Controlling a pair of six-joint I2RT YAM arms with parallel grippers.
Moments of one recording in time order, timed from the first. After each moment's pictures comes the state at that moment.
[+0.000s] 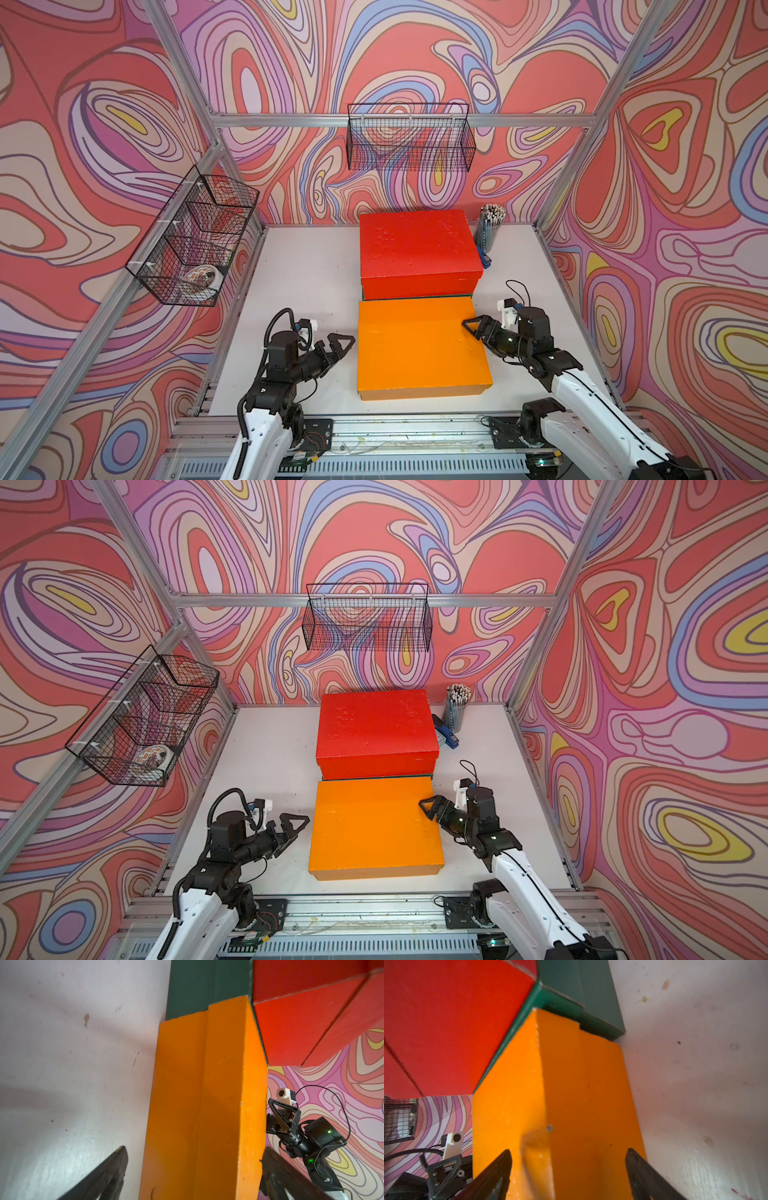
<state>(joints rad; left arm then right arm) -0.11 0.46 0.19 -0.38 0.67 -0.91 0.17 0.82 0.35 -0.23 -0.47 0.78</state>
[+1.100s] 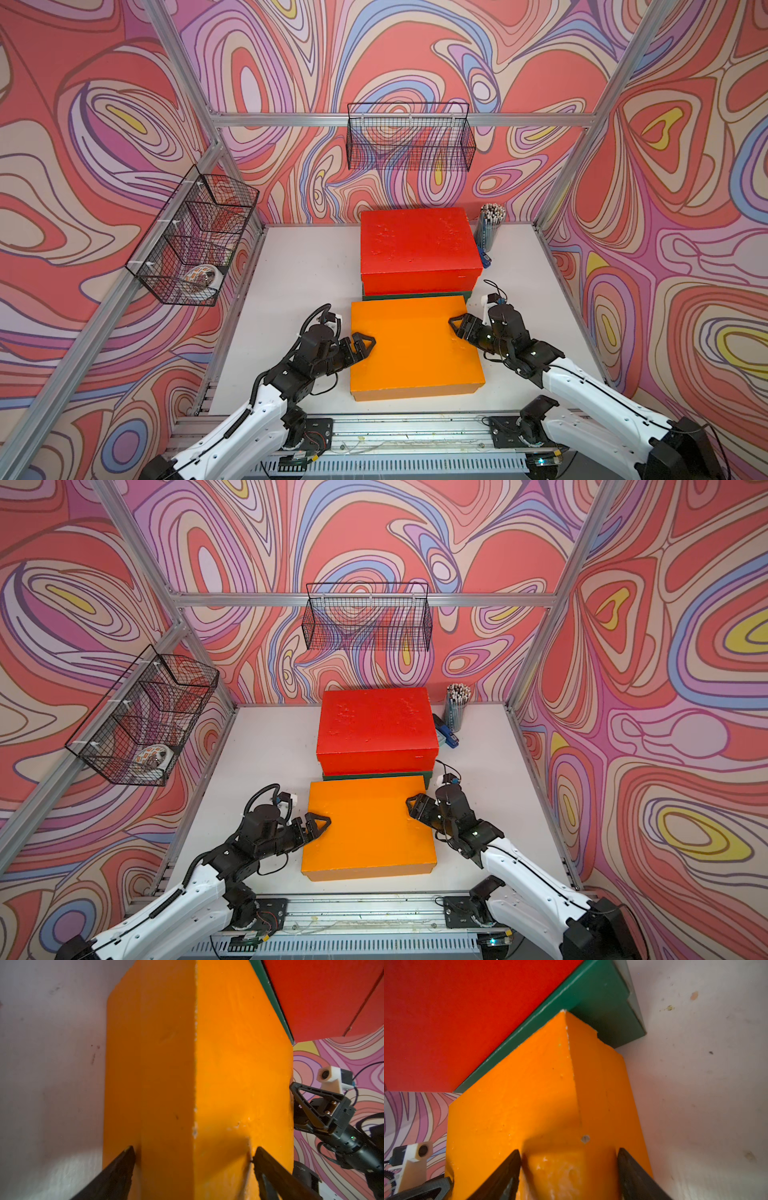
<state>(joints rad) -0.57 0.68 0.30 -0.26 0.26 -1.01 0.54 0.92 0.46 -0.21 -0.09 0.90</state>
